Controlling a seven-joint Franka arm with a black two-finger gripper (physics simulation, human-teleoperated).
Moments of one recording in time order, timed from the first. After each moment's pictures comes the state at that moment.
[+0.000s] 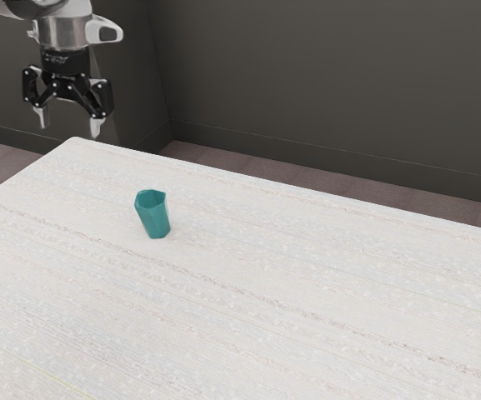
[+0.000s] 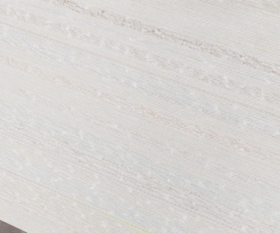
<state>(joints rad) 0.04 -0.01 0.00 -1.48 0.18 1.34 -0.26</state>
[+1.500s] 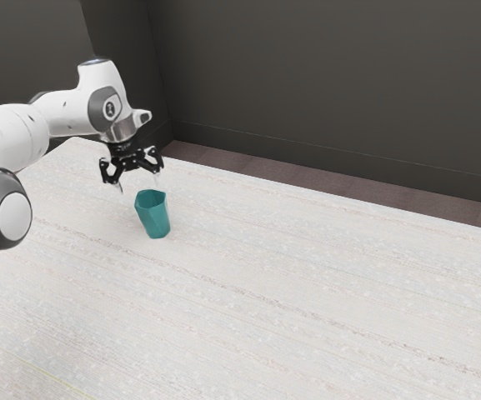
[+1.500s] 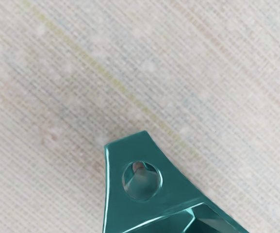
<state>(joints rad) 0.32 0.83 -0.05 -1.03 -0.06 1.84 -0.42</state>
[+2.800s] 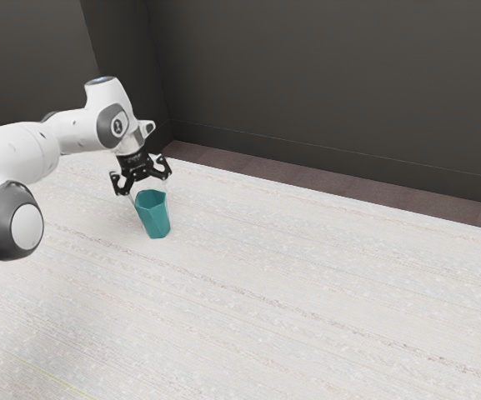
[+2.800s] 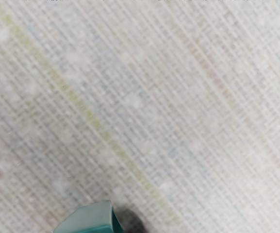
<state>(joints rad) 0.34 0.96 -0.10 -0.94 -0.06 1.92 -0.56</state>
